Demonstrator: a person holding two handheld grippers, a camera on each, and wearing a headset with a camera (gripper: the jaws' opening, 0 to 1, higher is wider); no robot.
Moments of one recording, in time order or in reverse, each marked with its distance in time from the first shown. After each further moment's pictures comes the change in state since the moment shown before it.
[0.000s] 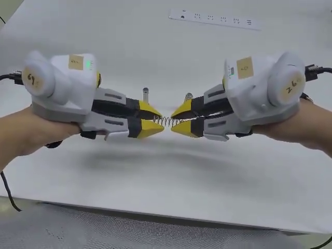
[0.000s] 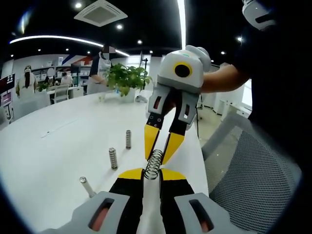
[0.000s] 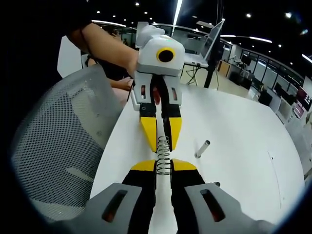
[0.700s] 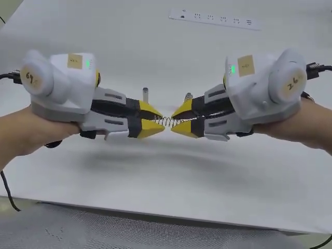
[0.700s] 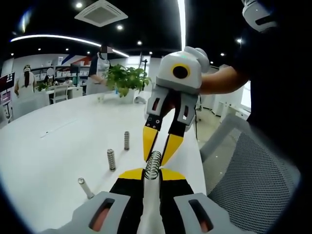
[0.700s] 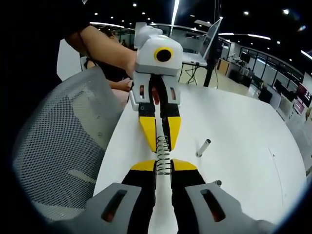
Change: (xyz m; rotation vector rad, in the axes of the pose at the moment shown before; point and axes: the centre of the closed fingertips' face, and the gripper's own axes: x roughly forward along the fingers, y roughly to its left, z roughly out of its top) left arm 0.001 -0.003 0.003 -0.008 -0.010 -0.011; right arm -0.002 0.002 0.000 0.027 0.002 0.006
